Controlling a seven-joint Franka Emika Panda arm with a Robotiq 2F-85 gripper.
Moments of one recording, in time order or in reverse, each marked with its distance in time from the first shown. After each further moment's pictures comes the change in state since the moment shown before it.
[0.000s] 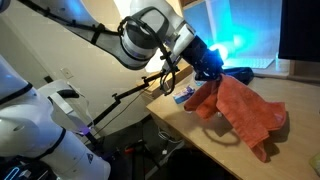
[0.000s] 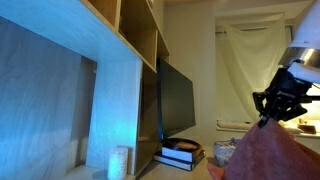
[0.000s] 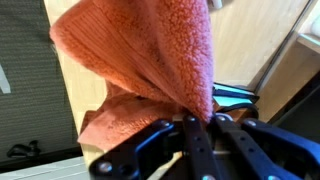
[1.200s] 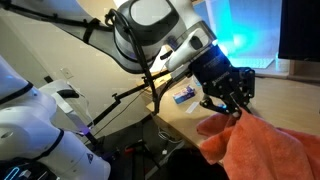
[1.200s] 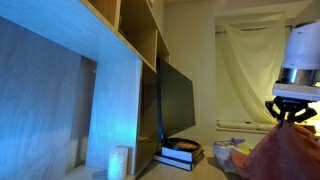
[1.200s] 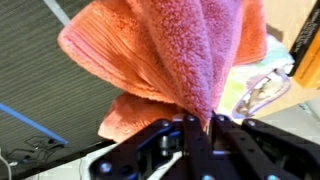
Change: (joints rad) arm -0.189 0.003 -0.006 0.045 -0.091 -0.298 0.292
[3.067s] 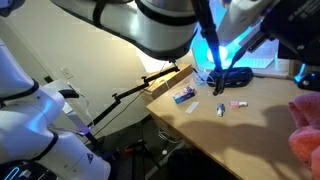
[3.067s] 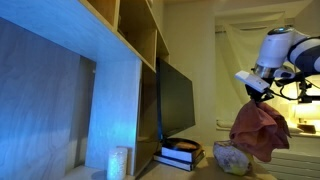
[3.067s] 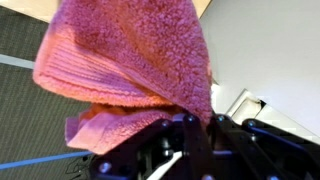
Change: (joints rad) arm -0.350 0.163 0.180 0.355 -0.220 0.017 0.631
